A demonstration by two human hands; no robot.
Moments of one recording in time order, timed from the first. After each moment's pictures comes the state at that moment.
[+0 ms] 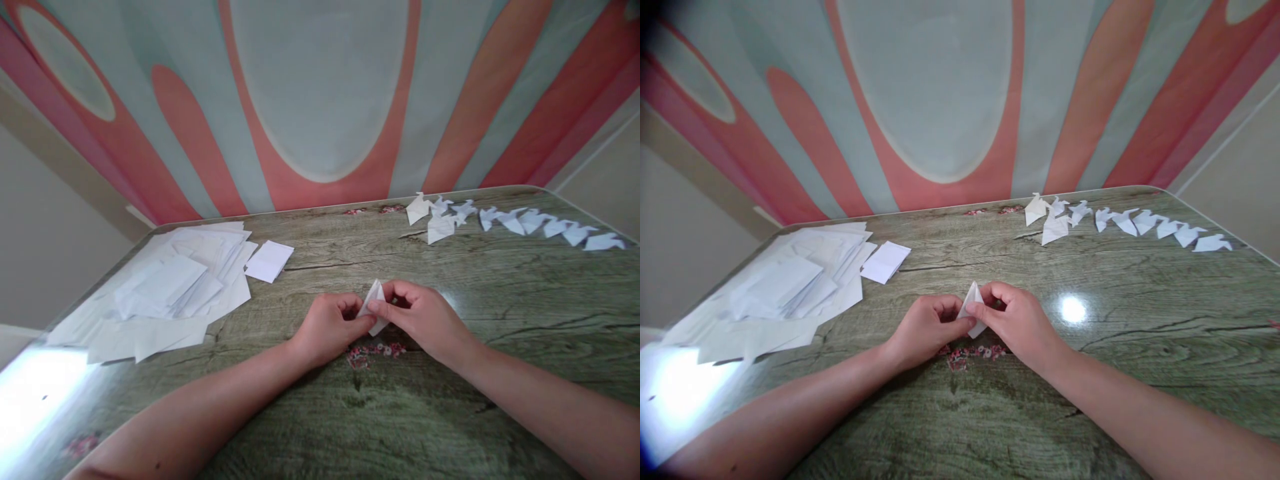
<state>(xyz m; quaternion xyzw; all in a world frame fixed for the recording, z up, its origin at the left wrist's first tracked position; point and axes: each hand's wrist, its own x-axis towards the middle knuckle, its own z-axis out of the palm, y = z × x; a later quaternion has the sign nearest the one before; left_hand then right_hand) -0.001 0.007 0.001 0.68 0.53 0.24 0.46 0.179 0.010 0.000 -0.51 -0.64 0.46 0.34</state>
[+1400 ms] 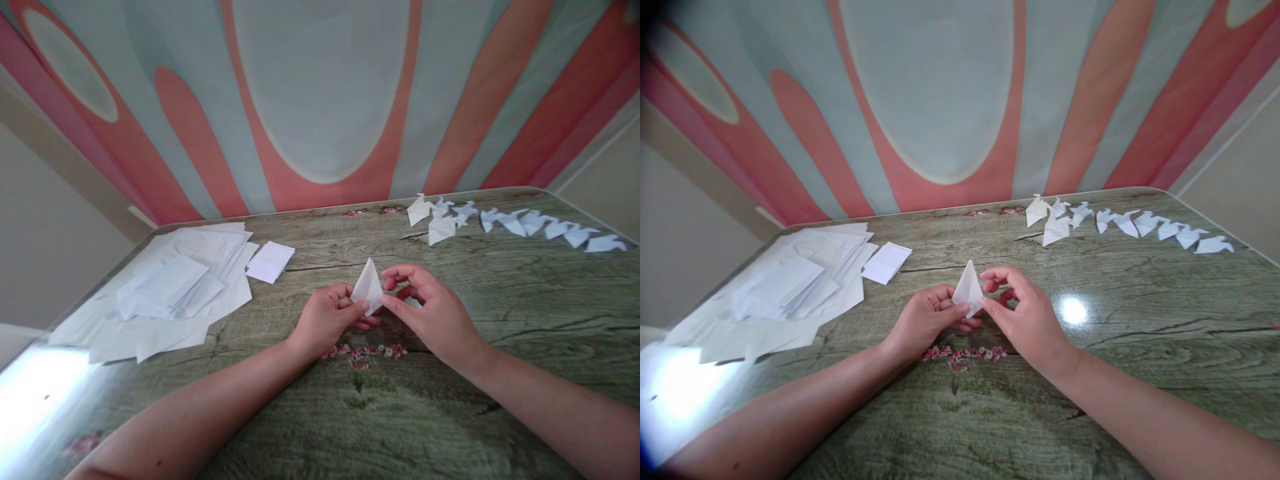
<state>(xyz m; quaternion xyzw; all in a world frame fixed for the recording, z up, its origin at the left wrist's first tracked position) 0.001 0.011 -0.001 0.46 0.46 0.35 0.67 0.185 0.011 -0.003 -0.49 -0.68 0.32 0.44</state>
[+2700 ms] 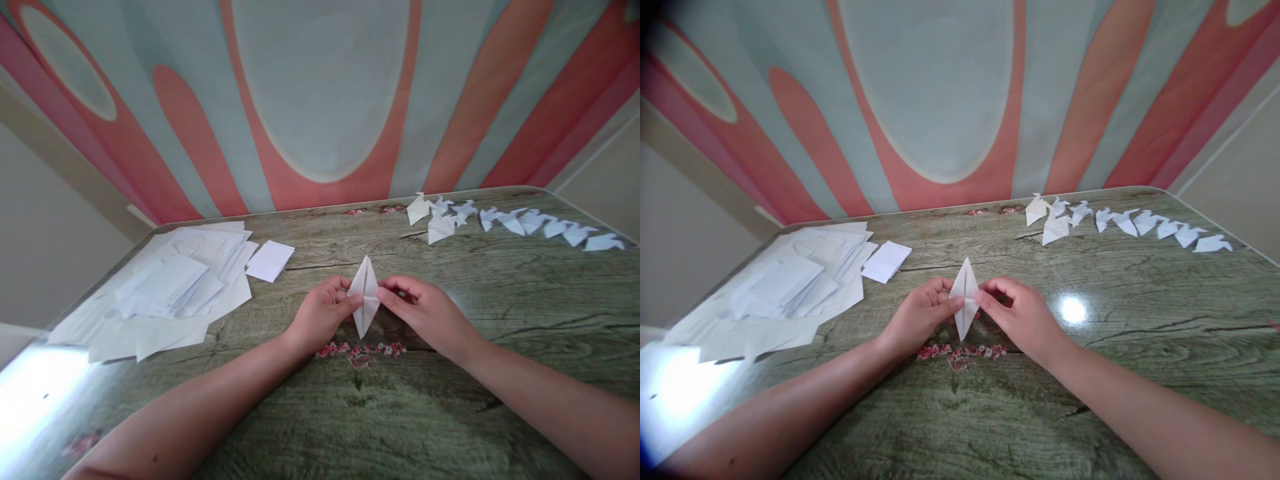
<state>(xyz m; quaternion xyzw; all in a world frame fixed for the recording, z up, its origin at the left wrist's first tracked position) -0.004 0.015 0.001 0.49 0.46 0.35 0.65 0.185 0.011 -0.001 -0.49 -0.69 0.38 0.36</state>
